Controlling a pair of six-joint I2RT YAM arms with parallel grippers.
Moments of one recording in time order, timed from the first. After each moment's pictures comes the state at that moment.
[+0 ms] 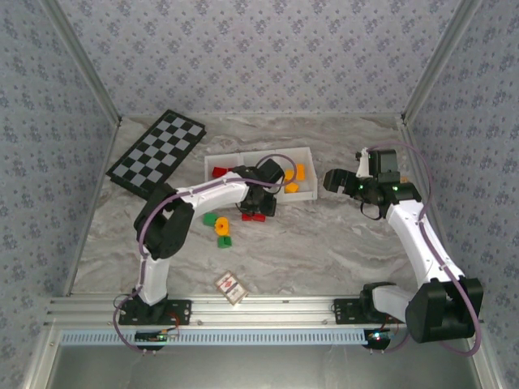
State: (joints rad) left arm -0.83 1.99 1.49 -0.79 -0.07 -0.60; right arm 0.09 1.16 0.96 -0.63 -0.25 0.32
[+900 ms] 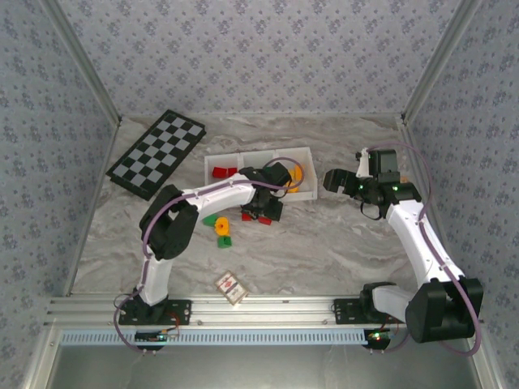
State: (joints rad) left arm -0.87 2.02 1.55 -0.87 -0.11 -0.59; right arm 0.09 1.16 0.96 -0.63 -0.25 0.32
